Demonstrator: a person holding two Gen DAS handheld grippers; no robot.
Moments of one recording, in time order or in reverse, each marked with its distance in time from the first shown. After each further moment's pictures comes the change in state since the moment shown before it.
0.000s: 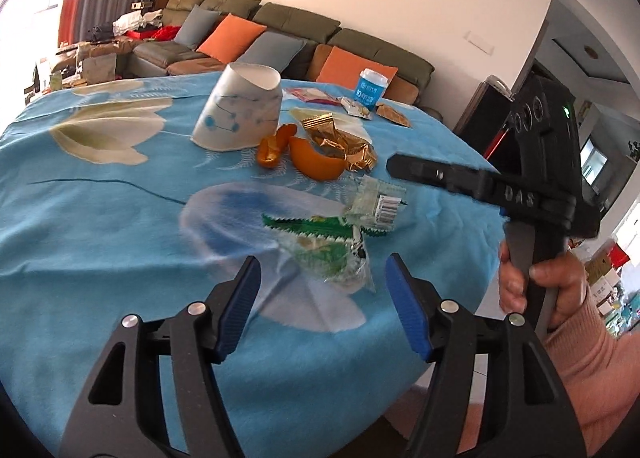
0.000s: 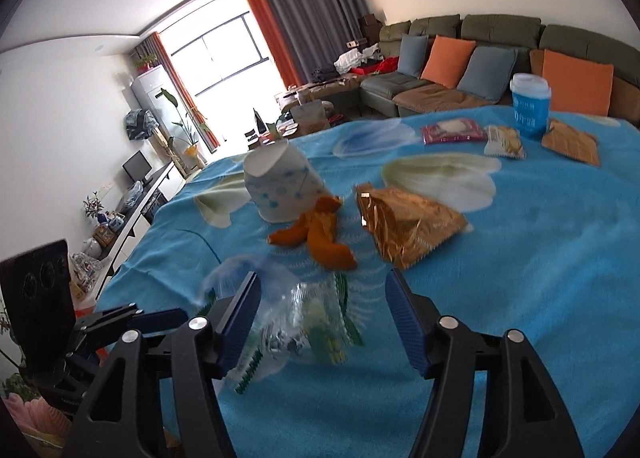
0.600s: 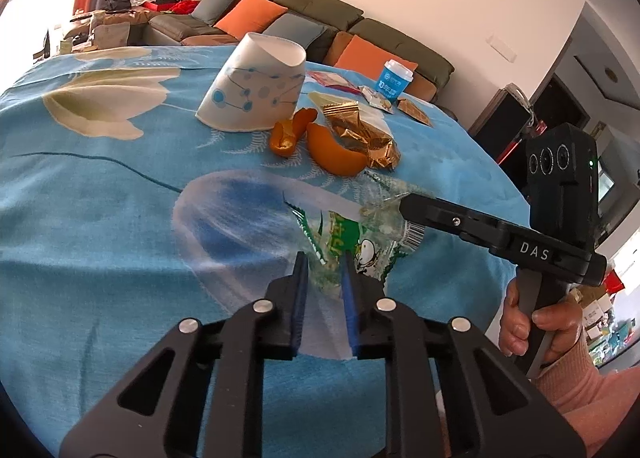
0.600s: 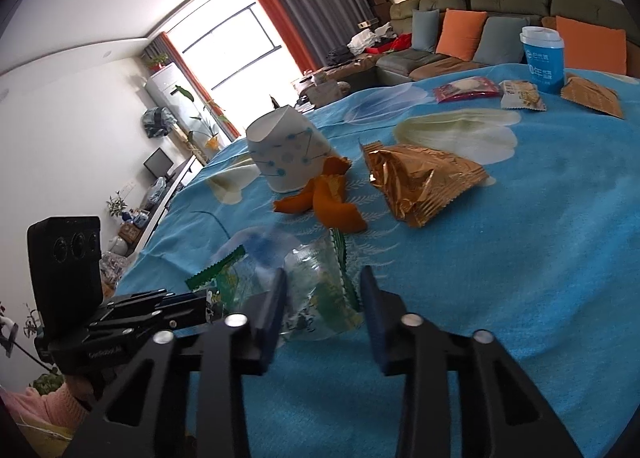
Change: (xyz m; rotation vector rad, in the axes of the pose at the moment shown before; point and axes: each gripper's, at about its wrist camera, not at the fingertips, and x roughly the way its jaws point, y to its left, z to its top) left arm 0.025 0.018 0.004 -0.100 0.048 0.010; right arm 0.006 -0.010 -0.015 0.048 0.057 0.113
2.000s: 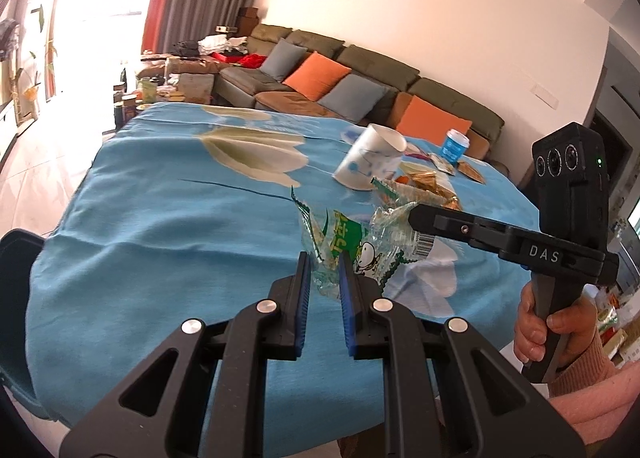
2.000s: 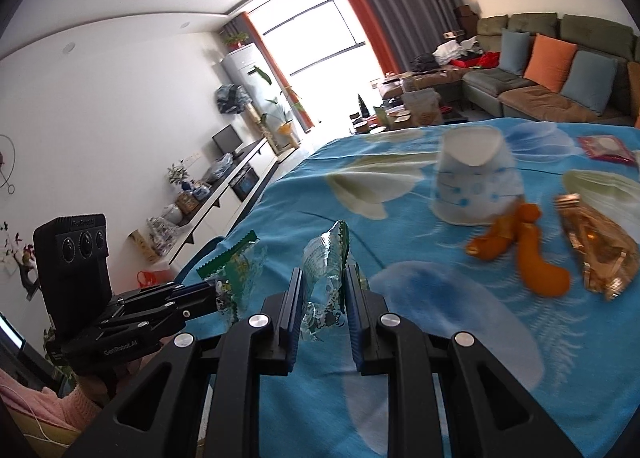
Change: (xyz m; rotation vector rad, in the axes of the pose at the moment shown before) left arm -0.137 0.041 -0.032 -0.042 -0.230 0.243; right arm 0.040 0.116 0.015 -0.189 0.013 0.219
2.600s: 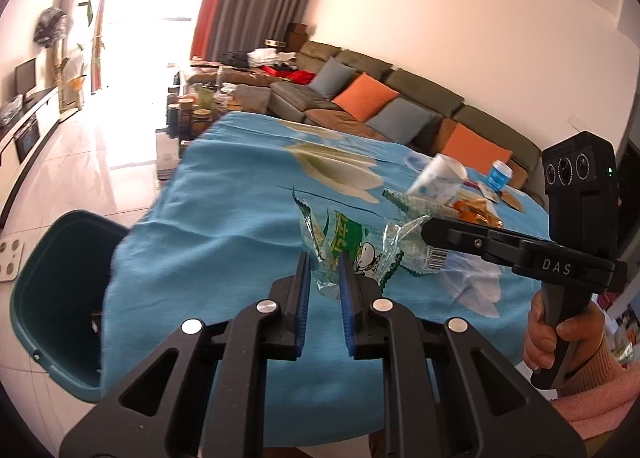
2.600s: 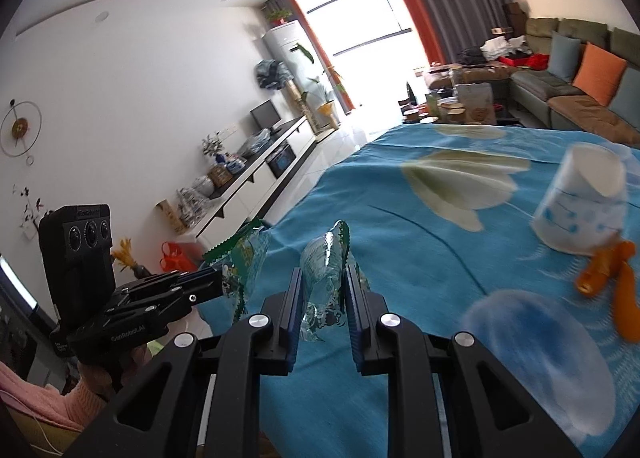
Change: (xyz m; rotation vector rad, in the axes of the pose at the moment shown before) left arm -0.055 0.051 -0.009 -0.090 -0.075 0.150; right arm 0.047 0.053 0.012 -0.101 0.073 0.120
